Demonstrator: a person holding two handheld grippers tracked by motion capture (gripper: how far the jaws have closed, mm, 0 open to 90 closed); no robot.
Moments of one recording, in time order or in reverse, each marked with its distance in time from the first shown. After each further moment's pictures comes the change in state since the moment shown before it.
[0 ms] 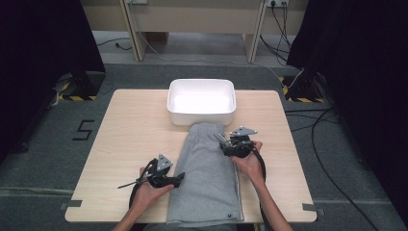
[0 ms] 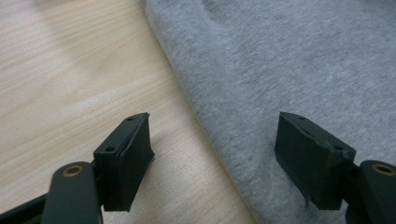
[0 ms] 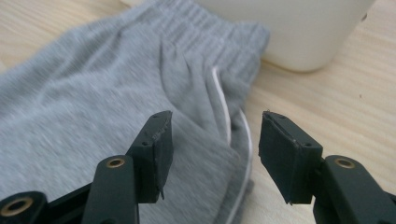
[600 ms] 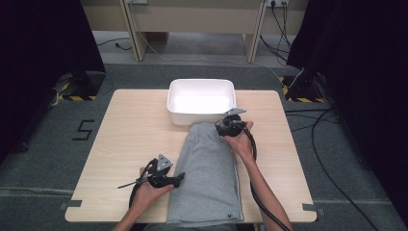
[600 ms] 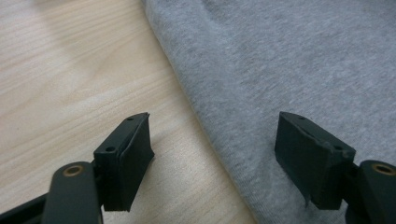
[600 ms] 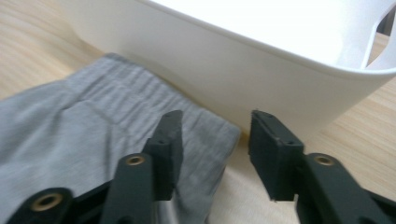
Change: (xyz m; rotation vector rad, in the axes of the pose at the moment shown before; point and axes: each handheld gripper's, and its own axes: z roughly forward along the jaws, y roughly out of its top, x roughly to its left) left arm 0.000 0.000 0.000 0.000 0.000 0.001; right arm -0.017 0.059 0.040 0.029 -0.040 -0.024
